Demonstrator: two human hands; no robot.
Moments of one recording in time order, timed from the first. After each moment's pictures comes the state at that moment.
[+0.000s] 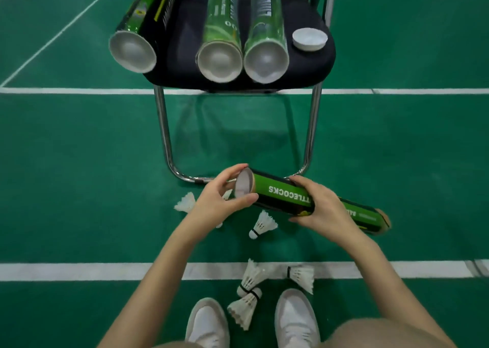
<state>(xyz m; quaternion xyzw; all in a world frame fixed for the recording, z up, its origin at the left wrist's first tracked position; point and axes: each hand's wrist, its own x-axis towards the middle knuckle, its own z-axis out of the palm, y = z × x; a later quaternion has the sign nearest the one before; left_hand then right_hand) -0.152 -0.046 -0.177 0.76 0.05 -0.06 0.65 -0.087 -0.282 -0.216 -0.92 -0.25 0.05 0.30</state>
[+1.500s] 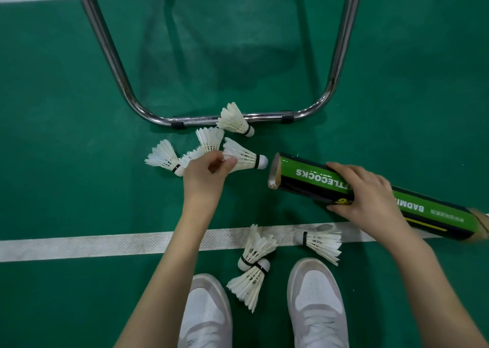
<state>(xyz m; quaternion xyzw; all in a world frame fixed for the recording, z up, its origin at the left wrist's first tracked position) -0.127 -0.051 -0.329 0.82 0.25 0.02 0.51 -0.100 -0.328 -0.342 -0.97 -0.15 0.11 0.15</state>
